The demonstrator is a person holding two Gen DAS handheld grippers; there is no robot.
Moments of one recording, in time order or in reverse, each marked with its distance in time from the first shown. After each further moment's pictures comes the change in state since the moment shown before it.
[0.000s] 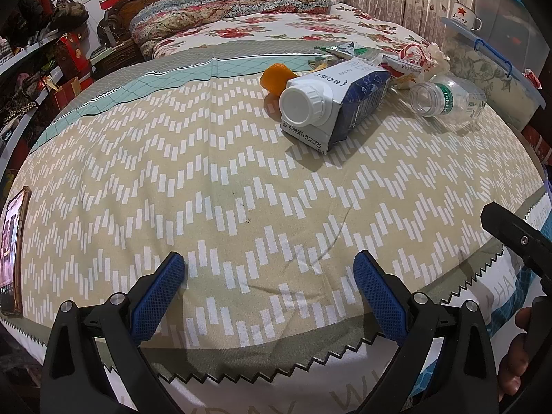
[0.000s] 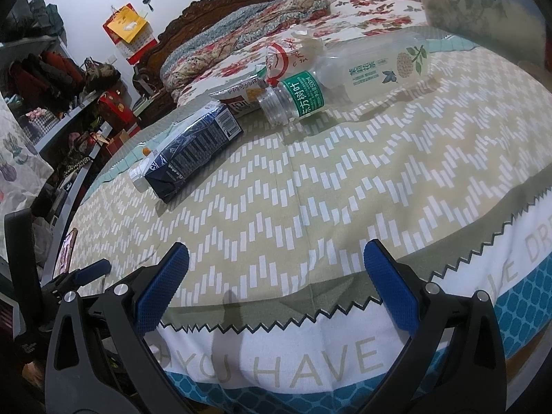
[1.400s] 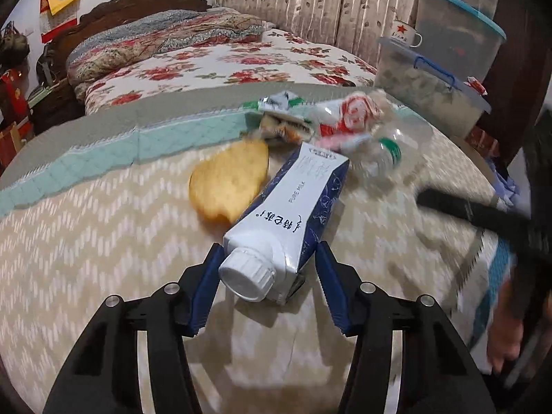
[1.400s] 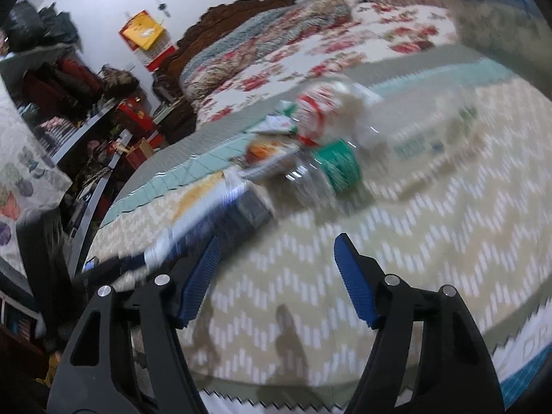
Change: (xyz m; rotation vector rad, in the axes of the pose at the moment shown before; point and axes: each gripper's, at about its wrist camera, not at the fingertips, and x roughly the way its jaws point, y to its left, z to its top) left arm 0.012 0.002 0.065 0.138 -0.117 -0.276; right arm 0.017 0.014 0.087 -0.041 -0.004 0.113
